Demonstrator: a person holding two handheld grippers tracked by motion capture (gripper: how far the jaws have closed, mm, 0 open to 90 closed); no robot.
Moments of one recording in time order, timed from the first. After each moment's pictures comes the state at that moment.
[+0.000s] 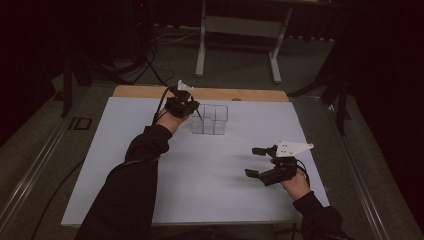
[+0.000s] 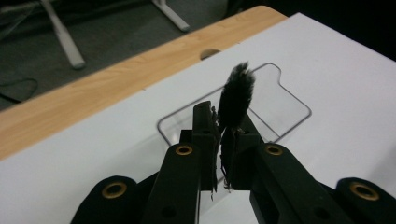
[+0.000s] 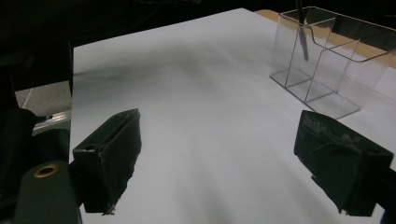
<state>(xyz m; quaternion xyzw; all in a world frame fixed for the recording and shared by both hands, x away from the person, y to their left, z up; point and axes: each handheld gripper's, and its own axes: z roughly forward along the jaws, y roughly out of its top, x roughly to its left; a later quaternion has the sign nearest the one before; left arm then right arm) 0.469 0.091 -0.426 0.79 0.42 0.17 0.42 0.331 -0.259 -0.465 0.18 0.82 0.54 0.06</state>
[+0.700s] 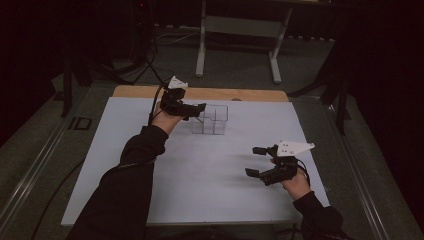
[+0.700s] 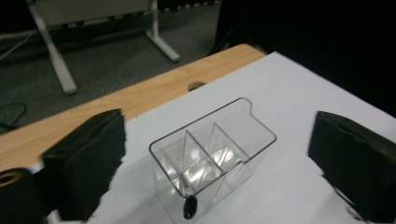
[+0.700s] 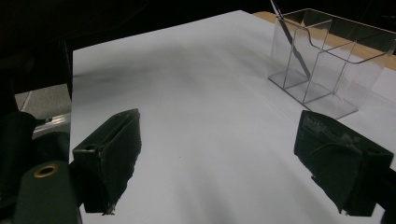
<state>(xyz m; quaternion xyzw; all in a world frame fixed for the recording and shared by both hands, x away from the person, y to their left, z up) 0.446 0.102 -0.401 0.76 0.40 0.19 0.48 0.332 -0.260 -0.464 0.18 0.82 0.54 0.06</state>
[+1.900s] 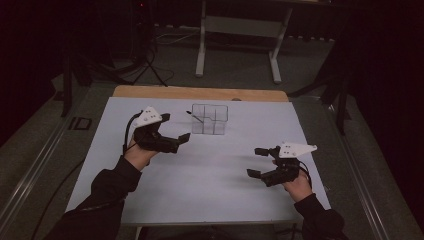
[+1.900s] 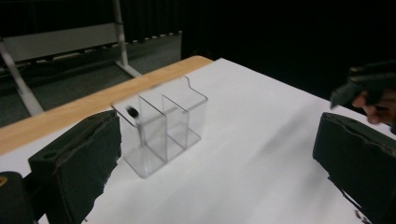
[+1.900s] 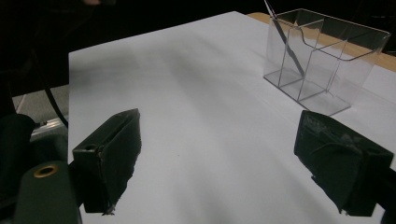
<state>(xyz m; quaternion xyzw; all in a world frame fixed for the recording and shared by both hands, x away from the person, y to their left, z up) 0.332 0.146 -0.414 0.75 0.33 0.18 0.54 0.326 -0.265 -0.464 0.19 0.82 0.54 0.06</state>
